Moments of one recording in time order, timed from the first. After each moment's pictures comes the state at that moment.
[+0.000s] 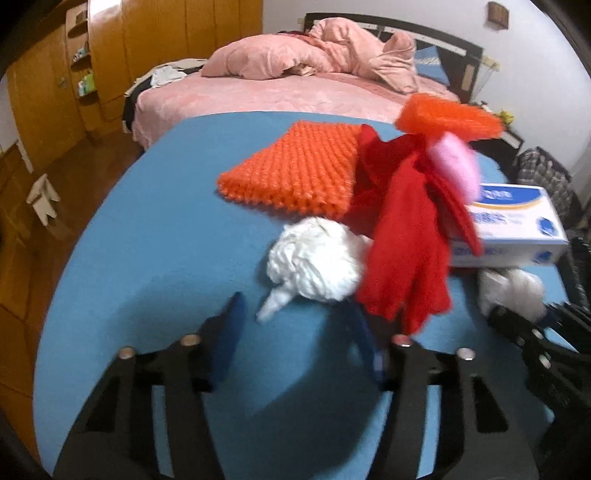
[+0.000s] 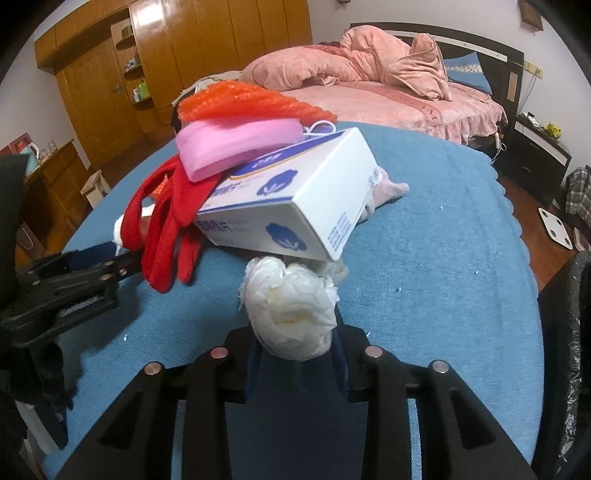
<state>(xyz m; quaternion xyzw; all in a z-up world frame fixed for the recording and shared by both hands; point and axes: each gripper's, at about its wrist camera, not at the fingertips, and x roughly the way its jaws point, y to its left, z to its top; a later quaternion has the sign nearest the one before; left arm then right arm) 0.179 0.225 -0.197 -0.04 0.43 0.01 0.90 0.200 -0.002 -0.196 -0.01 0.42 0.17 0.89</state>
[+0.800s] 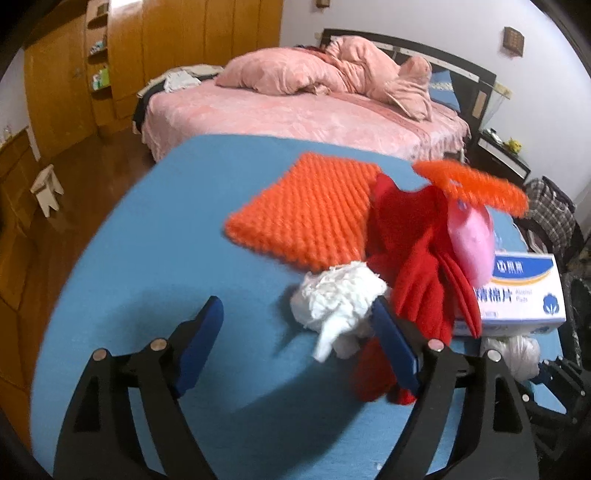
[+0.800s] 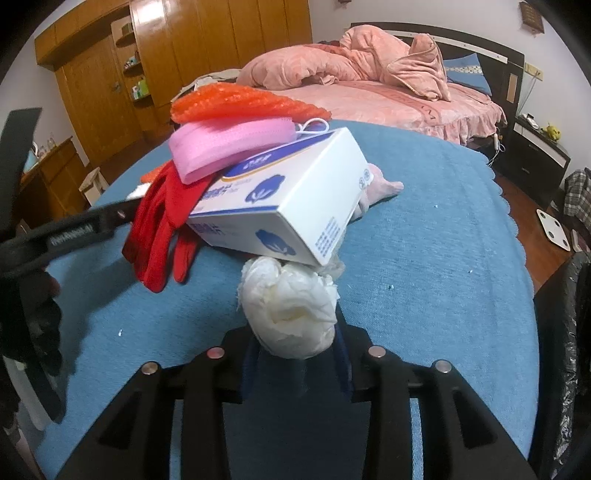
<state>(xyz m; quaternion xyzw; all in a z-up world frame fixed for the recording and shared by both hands) 0.215 0.234 -0.180 -0.07 0.41 0.03 0.91 0.197 -0.006 -0.198 -0.01 0.42 0.17 0.89</state>
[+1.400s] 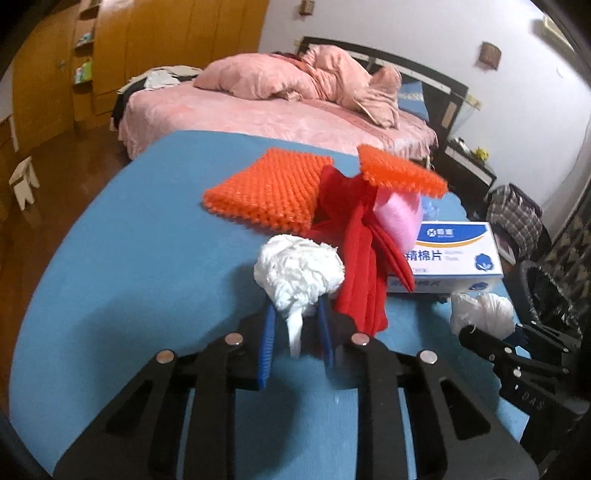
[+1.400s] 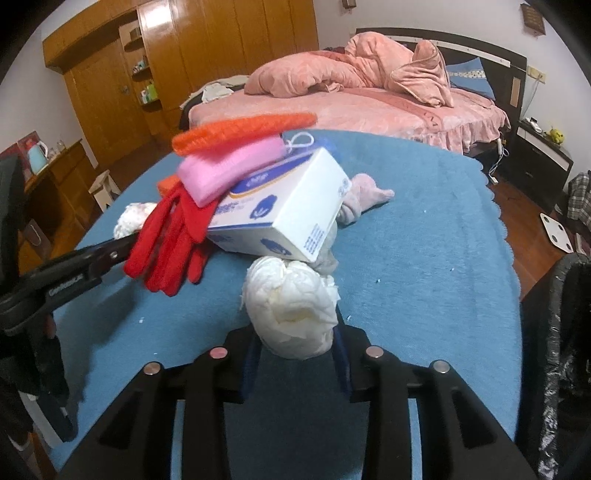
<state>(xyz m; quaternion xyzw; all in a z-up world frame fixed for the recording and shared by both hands) 0.156 0.230 -0.170 -0.11 0.38 -0.02 0.92 0.179 -0.021 -0.173 -0.01 0.40 0.19 0.89</state>
